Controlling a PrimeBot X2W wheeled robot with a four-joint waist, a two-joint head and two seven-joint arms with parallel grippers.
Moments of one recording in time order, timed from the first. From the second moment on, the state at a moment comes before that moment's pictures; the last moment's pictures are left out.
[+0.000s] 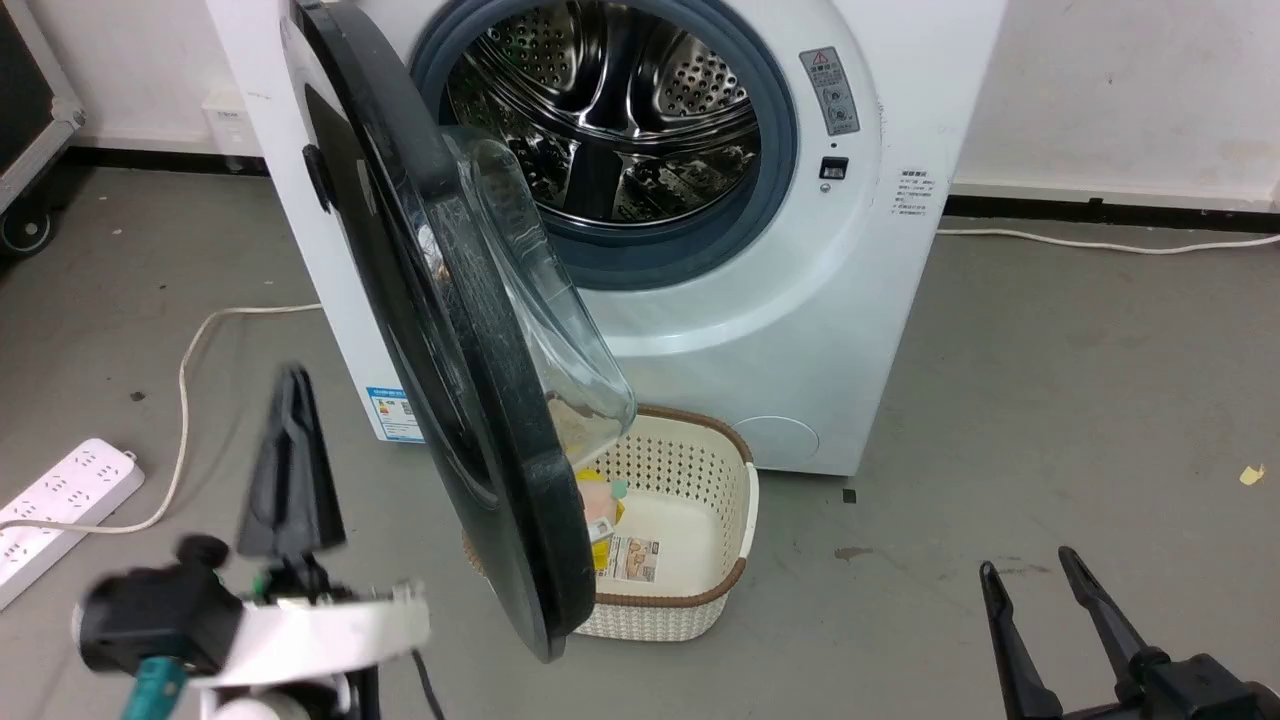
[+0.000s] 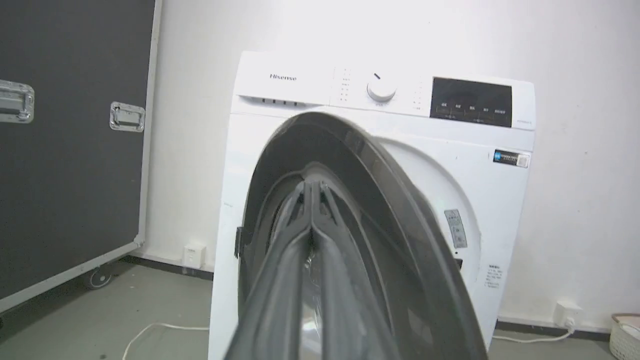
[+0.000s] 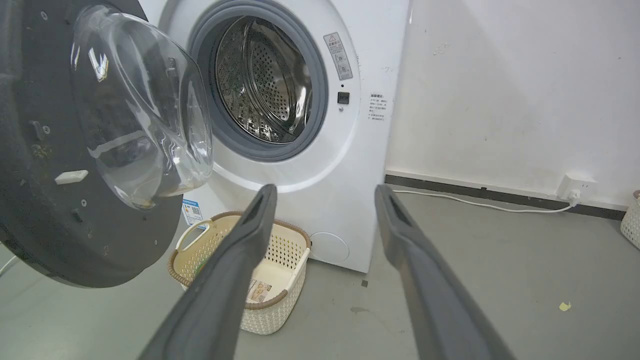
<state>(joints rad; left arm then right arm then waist) -0.04 0.05 -0.01 -0.20 -0.17 0.05 -0.26 0.14 -0.06 -0.04 0.01 0.04 0.13 -0.26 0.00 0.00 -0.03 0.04</state>
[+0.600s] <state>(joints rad) -0.10 0.05 -0.35 -0.13 -0.11 0.01 -0.19 0.13 -0.06 -0.03 0.03 0.08 0.13 -0.26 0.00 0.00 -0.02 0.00</state>
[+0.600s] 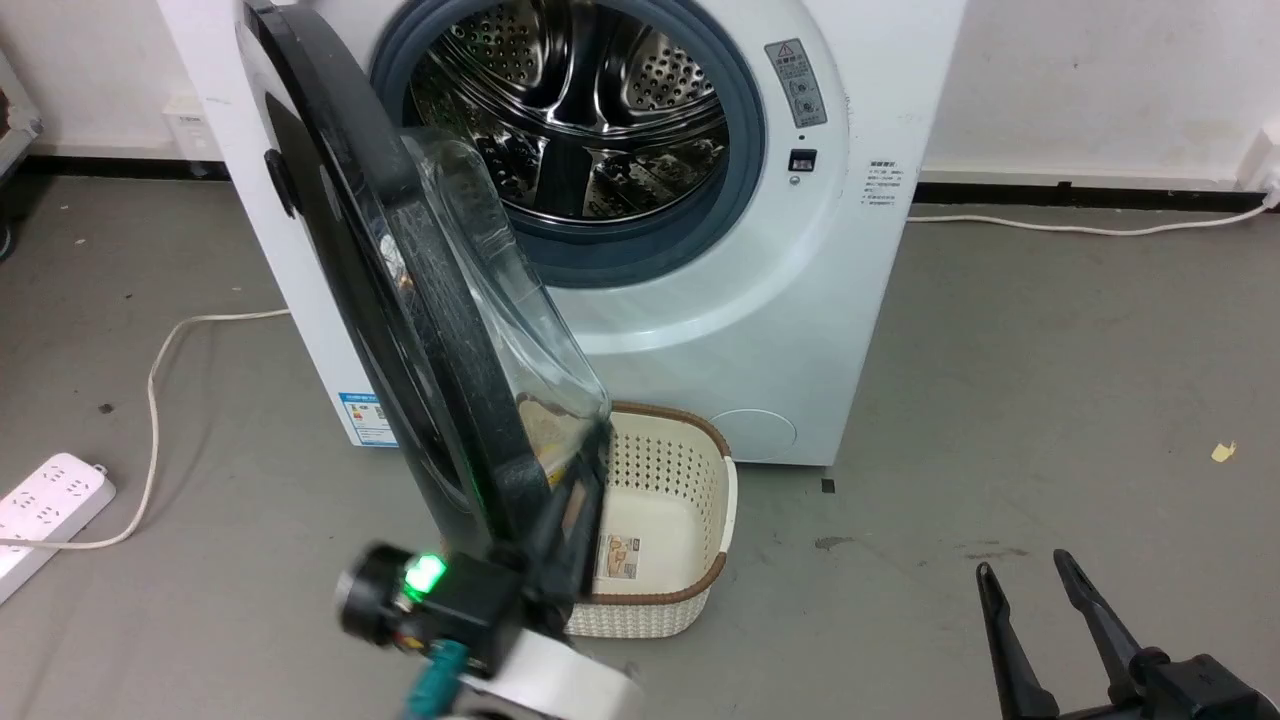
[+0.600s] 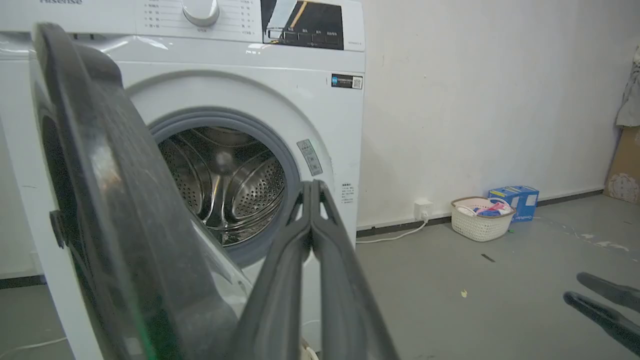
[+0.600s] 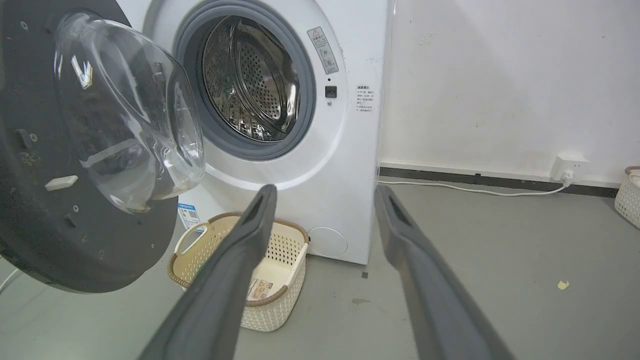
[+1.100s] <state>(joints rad) -0.09 0.04 -0.35 0.23 -0.19 0.04 -0.20 0.13 -0.05 -0.03 0.03 0.09 0.13 -0.26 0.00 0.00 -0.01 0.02</state>
